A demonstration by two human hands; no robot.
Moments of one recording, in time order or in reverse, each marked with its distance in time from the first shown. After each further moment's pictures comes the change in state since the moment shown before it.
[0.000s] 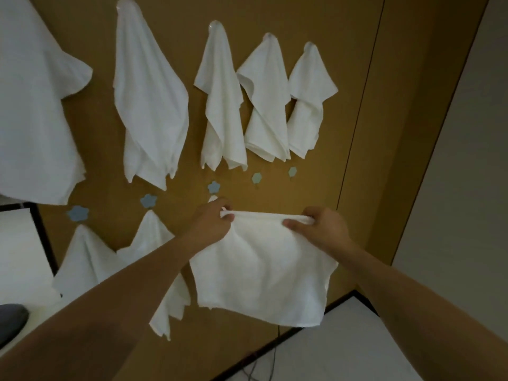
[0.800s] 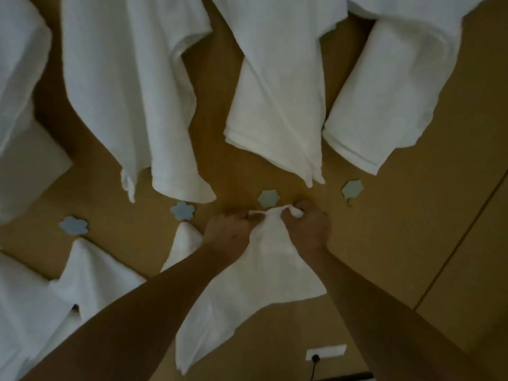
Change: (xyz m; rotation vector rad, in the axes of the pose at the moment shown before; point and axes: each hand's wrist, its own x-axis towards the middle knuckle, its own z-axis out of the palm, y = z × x) left_hand 0.272 -0.084 0.176 1.007 0.091 0.119; right_hand 0.350 0.102 0.225 0.428 0.083 -0.094
